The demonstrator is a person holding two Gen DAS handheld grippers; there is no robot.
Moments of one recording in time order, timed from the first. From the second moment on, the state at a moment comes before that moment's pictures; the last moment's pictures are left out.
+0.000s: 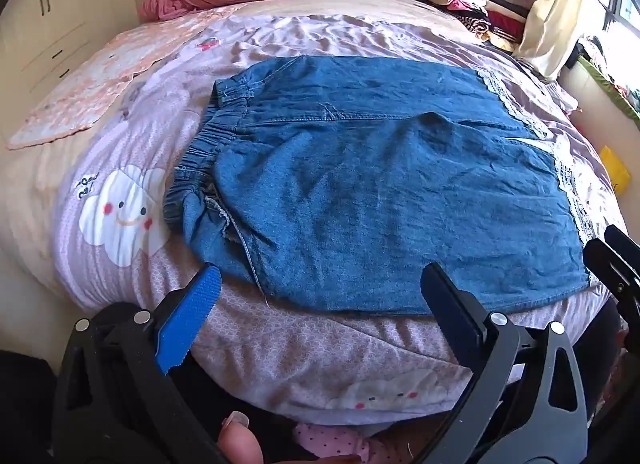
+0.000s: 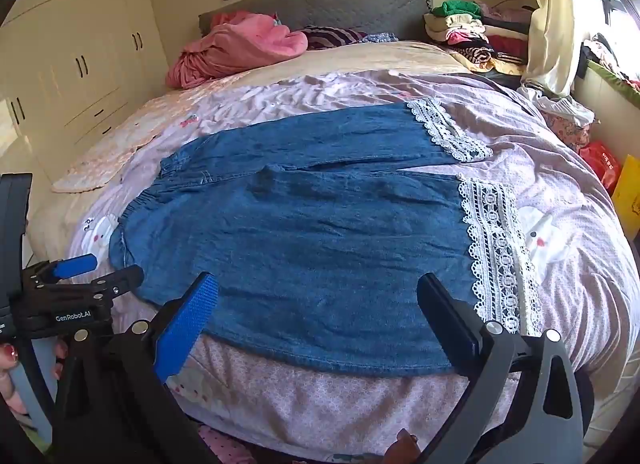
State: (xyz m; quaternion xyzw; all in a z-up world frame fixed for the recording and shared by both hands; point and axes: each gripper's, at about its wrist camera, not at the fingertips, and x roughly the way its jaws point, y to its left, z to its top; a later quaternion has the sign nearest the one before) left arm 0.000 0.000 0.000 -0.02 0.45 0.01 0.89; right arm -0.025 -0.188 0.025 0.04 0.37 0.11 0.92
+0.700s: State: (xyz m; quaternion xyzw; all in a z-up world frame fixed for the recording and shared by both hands) left arm -0.002 -0.002 0.006 -0.02 0.45 0.00 0.89; right arm -0.030 -0.185 0.034 0.02 0.36 0.09 0.93
